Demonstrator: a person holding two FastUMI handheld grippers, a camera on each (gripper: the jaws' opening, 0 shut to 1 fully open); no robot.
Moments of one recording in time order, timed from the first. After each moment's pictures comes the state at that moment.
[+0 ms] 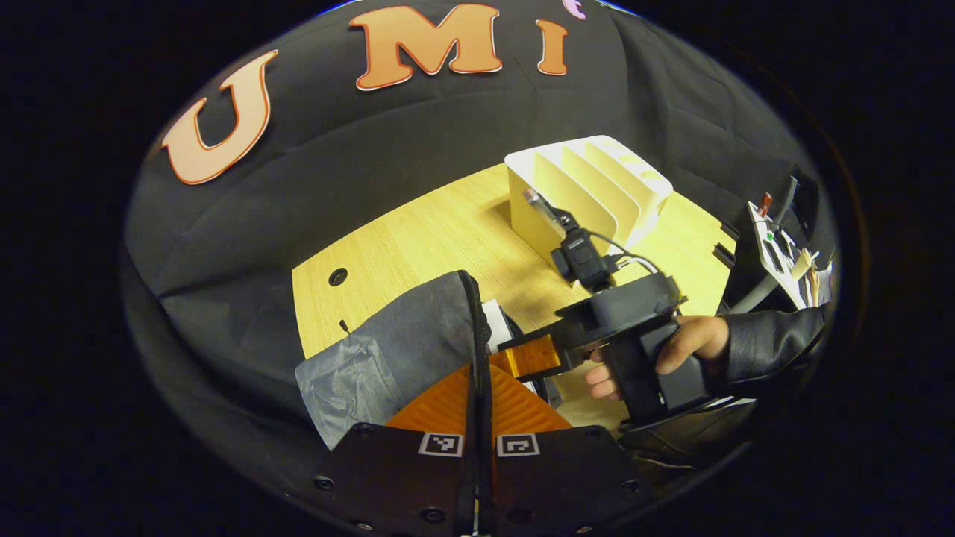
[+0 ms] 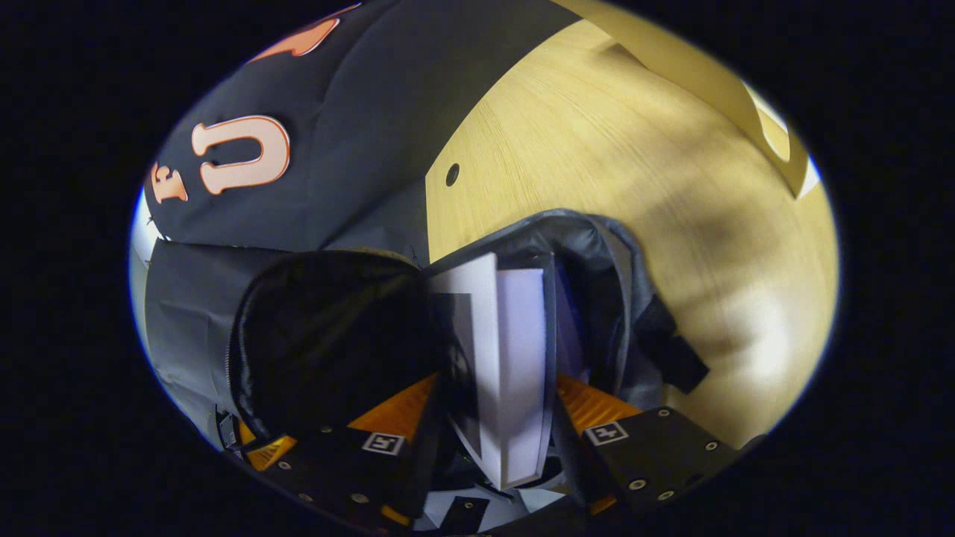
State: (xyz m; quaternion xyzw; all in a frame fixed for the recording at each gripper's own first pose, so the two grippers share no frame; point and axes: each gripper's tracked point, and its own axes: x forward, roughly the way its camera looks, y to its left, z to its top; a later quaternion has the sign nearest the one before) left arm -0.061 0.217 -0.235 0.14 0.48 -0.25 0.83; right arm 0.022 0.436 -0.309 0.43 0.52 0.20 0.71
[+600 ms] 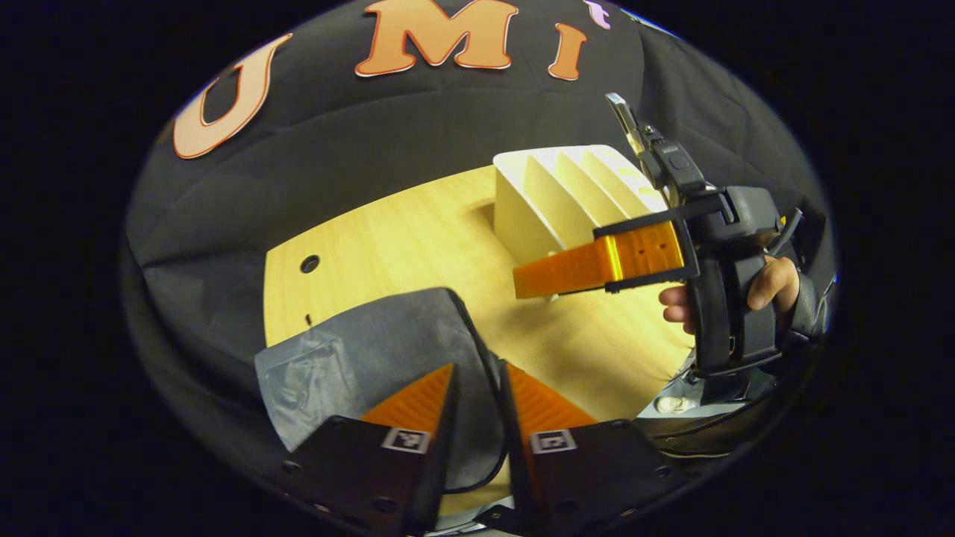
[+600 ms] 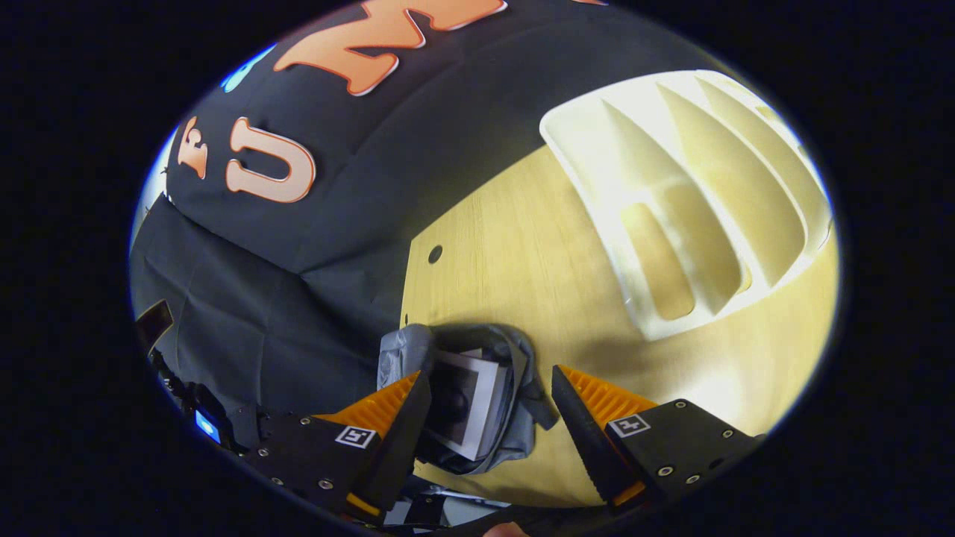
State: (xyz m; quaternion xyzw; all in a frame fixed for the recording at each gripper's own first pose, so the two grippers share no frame) left arm -0.064 0.154 -0.250 0.08 0.49 -0.27 0.83; right arm 0.045 0.273 -0.233 0.33 0.42 0.13 0.84
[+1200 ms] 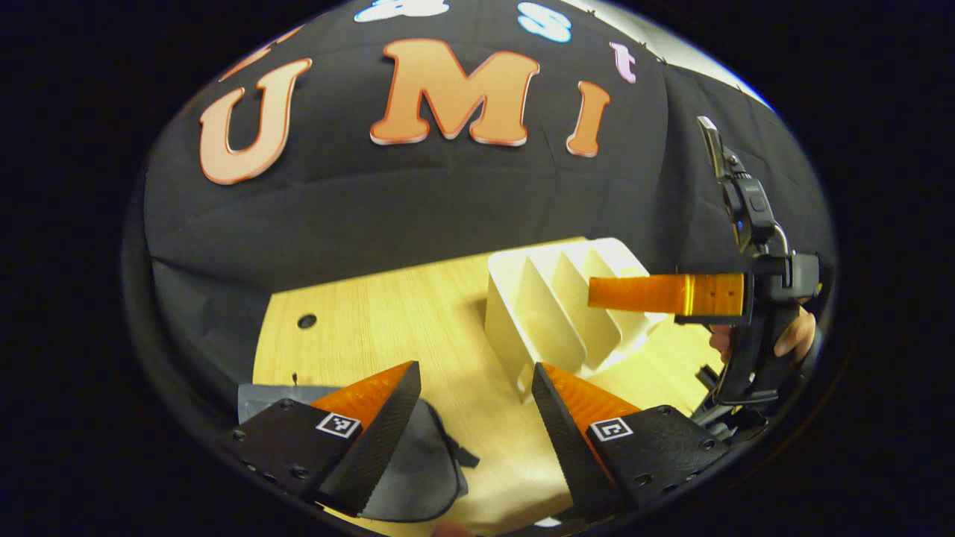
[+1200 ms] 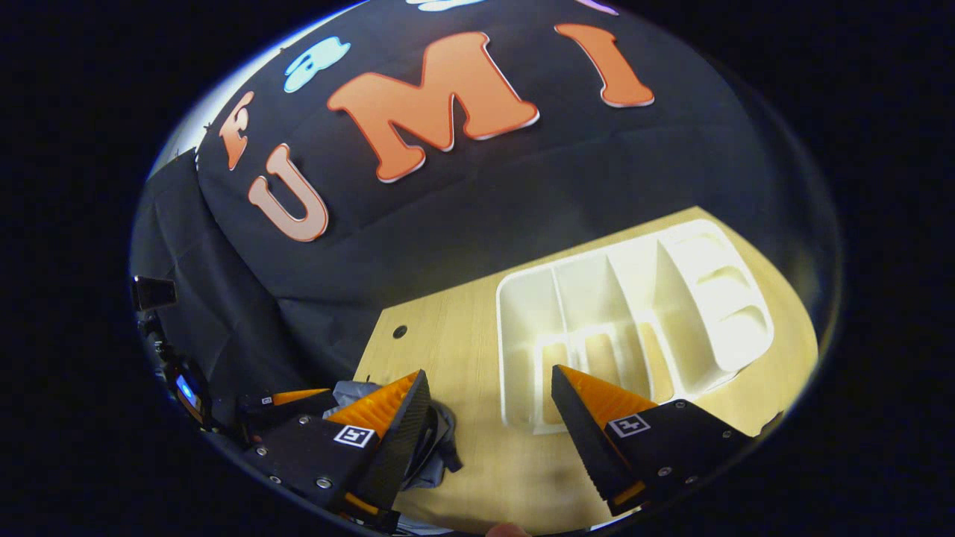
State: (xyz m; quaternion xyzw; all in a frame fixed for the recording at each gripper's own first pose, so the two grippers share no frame) left arm 0.017 0.083 -0.174 0.01 0.33 -0.19 0.92; right arm 0.068 0.129 -0.129 0.20 0.26 0.06 0.94
